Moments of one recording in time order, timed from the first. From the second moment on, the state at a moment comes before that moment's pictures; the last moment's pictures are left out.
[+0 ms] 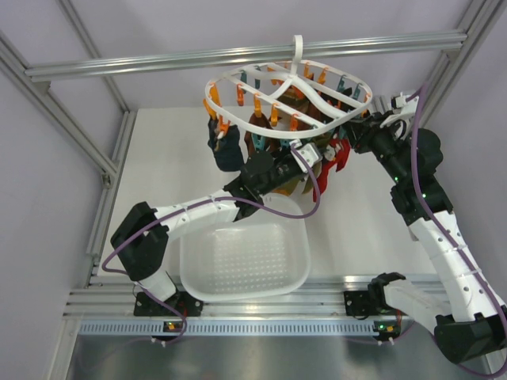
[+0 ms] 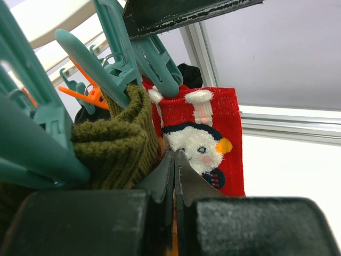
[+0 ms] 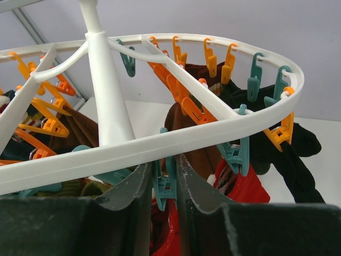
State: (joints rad) left arm -0.92 1.65 1.19 0.66 0.15 0.32; right arm 0.27 0.98 1.10 -0.05 -0.15 0.25
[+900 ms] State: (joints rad) left arm -0.92 1.67 1.25 0.72 0.14 0.32; right arm 0.26 0.99 1.10 -0.03 -0.15 0.30
